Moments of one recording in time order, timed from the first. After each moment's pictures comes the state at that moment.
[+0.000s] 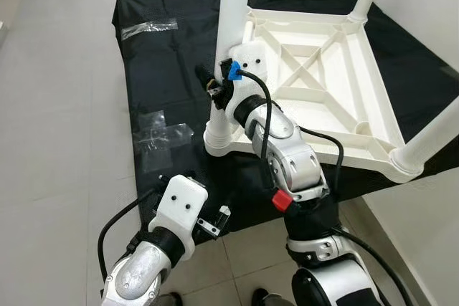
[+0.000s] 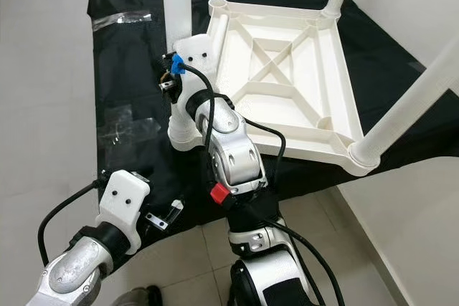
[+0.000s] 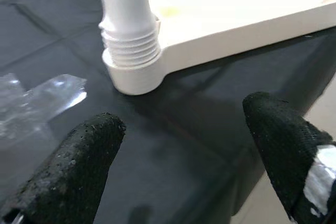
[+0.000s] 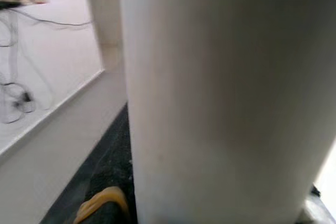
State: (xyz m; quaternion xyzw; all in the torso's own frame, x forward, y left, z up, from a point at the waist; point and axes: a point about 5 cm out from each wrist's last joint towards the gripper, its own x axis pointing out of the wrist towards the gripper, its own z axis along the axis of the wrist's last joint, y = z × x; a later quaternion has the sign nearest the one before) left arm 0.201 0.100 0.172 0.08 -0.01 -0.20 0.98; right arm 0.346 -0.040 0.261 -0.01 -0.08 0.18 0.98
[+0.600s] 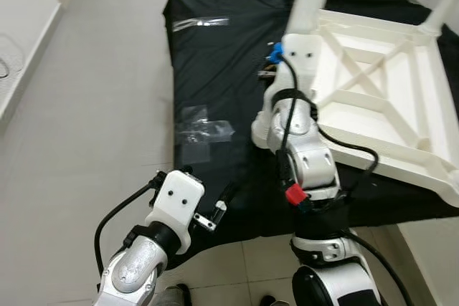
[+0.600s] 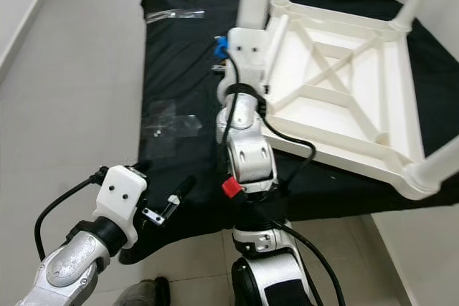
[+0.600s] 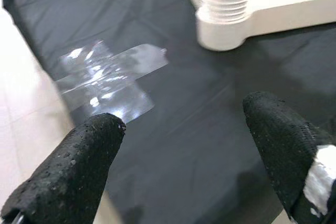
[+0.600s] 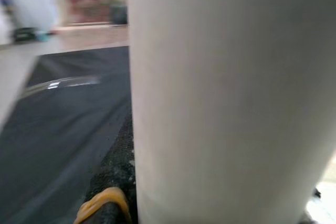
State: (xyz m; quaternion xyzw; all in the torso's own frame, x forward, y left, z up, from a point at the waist) left arm 0.206 0.104 0.173 0.09 -0.02 -0.20 0.98; right arm 0.346 -0.106 0.266 0.02 -0.07 -0.19 0.98
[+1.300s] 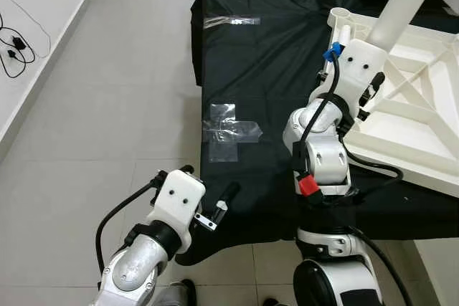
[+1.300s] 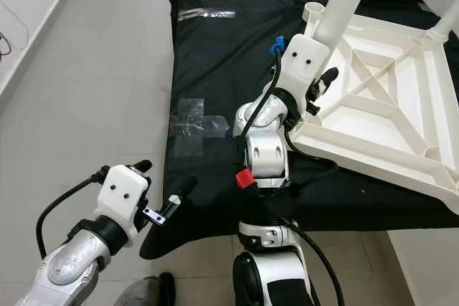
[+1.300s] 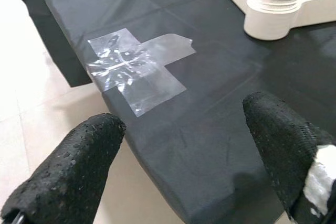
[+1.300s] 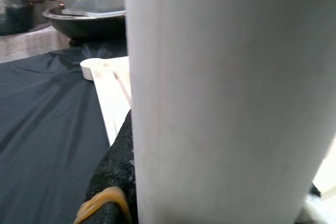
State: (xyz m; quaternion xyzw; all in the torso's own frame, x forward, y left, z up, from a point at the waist) left arm 0.206 0.099 0.172 0.09 -0.02 -0.22 0.97; right arm 0.343 -0.139 0.262 0.05 -0.06 -0.41 0.91
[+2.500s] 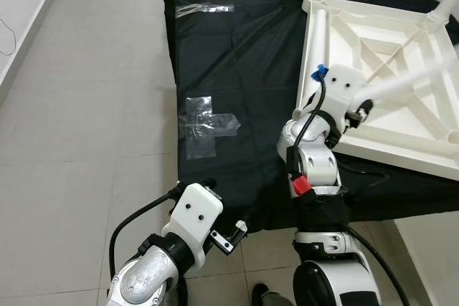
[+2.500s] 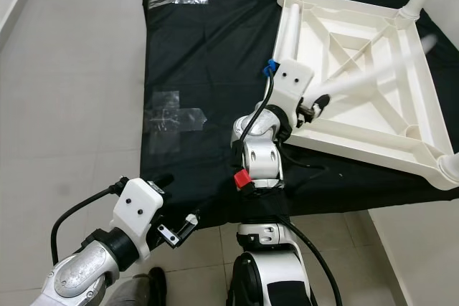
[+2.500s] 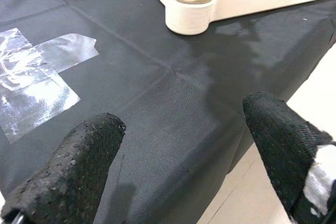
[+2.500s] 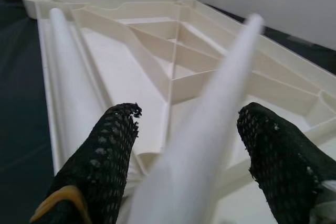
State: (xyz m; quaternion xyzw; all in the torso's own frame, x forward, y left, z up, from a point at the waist) left arm 0.192 0.081 0.167 0.07 -0.01 -0.29 0.95; right arm 0.353 -0.129 0.237 0.04 -0.03 -0.36 0.93
